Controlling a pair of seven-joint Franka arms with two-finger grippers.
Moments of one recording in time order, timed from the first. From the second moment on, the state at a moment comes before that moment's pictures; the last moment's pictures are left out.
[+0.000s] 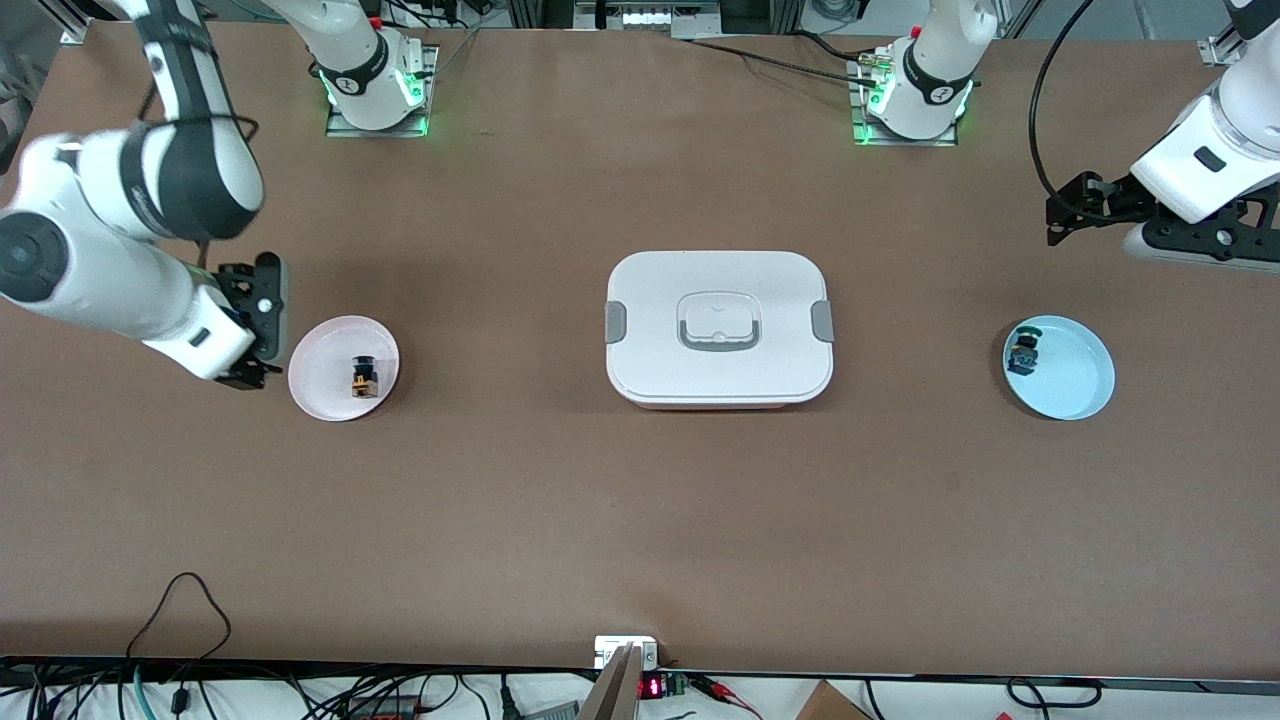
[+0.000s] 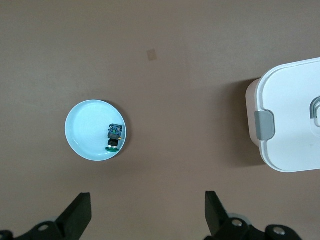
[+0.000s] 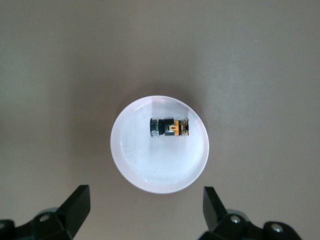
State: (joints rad) left arm -0.06 -0.05 -0.01 -1.70 0.04 1.60 0.05; right arm 0.09 0.29 -0.01 -1.78 -0.01 1.91 -1.57
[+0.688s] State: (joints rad) left arm -0.06 -0.05 -0.01 -1.70 0.04 1.60 0.05; right arm 0.10 0.35 0.00 -2.04 -0.01 2.31 -1.71
